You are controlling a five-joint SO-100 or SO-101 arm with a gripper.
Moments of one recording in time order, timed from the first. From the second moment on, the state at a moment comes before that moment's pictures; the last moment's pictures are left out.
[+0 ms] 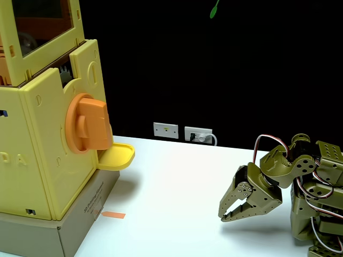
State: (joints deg) arm 3.0 194.9 184.9 60.0 3.1
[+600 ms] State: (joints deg) arm 3.1 194.0 184.9 52.6 0.6
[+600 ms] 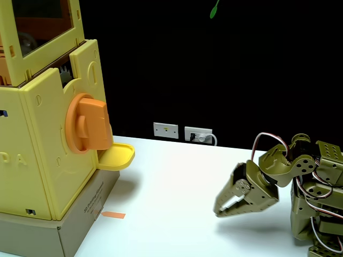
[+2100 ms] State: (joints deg) arm 3.7 146.4 165.2 -23.5 -62.7
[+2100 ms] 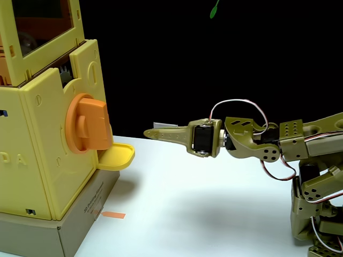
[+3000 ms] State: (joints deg) arm 5.2 110.4 144.1 -42.9 -74.2
